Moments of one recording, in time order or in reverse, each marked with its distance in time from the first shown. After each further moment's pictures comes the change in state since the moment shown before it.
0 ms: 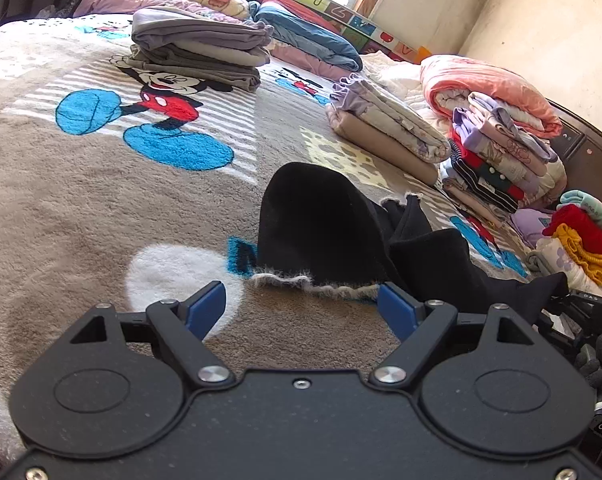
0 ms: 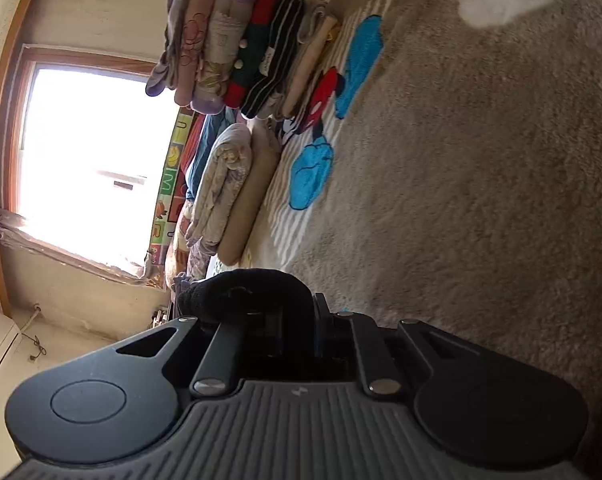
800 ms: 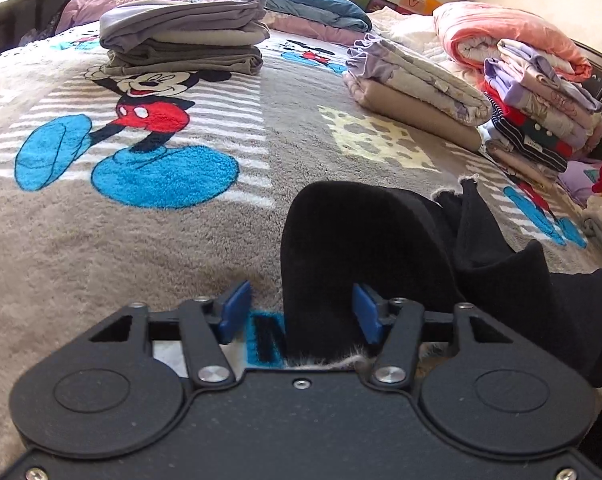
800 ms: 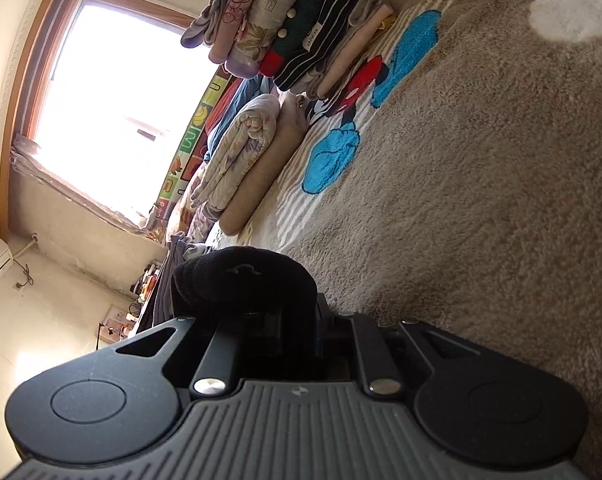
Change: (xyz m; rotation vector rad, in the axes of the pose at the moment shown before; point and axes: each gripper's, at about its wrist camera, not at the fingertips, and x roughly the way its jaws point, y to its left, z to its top) left arm 0.076 0.003 0.048 0.150 0.109 0.115; right arm 0.018 0.005 0.001 -0.239 0.063 0.036
